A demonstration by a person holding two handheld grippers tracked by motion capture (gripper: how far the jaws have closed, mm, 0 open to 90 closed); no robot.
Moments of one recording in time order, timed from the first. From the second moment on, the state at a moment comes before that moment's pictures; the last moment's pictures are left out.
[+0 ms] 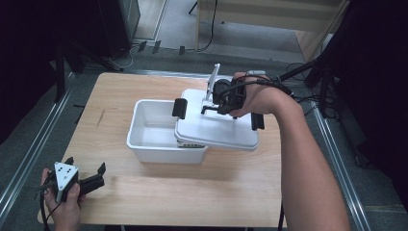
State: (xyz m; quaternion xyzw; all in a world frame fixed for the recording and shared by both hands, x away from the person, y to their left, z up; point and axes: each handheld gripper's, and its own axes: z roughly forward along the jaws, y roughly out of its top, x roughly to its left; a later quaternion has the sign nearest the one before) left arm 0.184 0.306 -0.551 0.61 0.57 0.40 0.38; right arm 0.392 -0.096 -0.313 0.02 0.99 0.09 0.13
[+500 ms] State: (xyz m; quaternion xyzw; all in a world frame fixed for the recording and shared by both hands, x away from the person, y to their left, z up) left arm 0.184 0.306 -0.551 0.61 0.57 0.39 0.38; right arm 0.389 -0.066 -0.307 0.01 0.99 0.08 0.12
